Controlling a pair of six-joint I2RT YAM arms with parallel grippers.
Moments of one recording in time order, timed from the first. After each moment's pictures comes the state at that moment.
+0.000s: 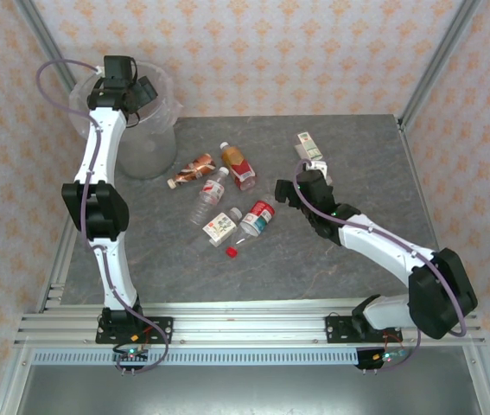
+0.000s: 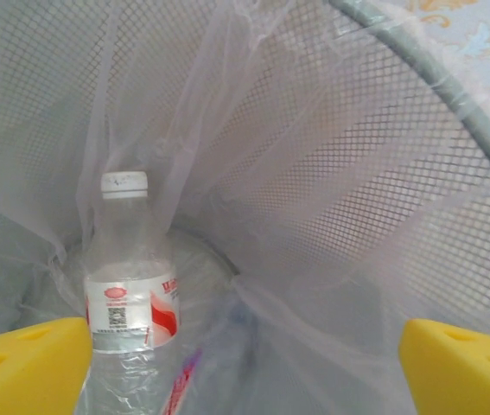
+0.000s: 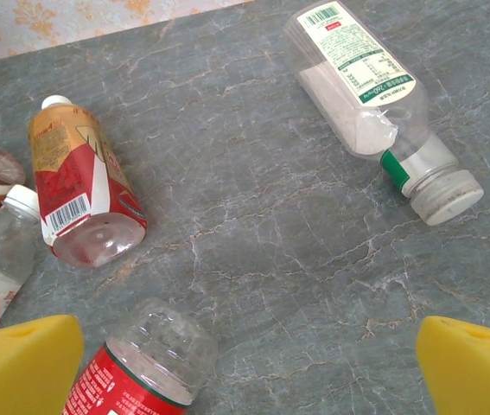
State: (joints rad) left arm 0.09 2.13 2.29 -0.83 -0.16 -0.52; right arm 0.57 1.33 0.83 -0.14 0.35 0.50
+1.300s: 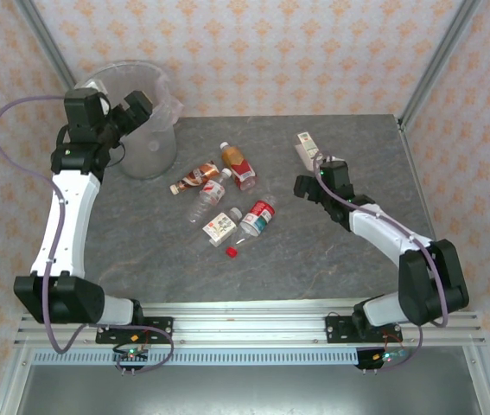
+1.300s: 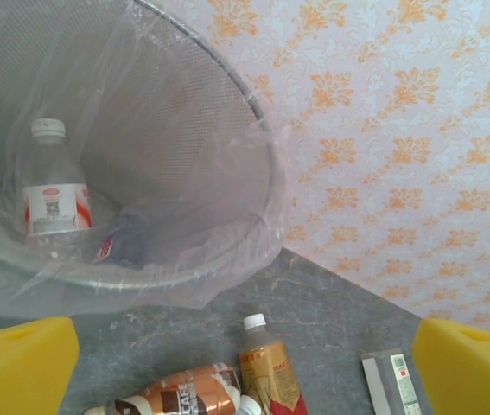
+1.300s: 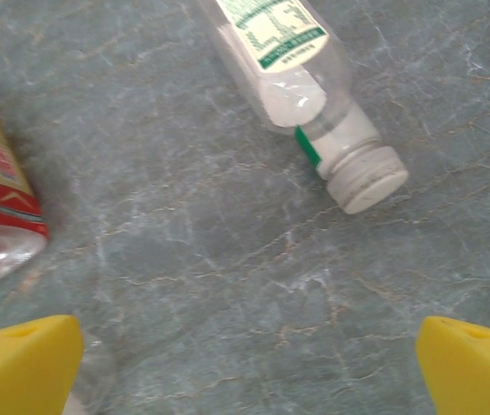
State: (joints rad) left arm 0.09 1.37 1.52 -0.55 0.10 -0.60; right arm 0.31 1.41 0.85 -0.18 0.12 0.42
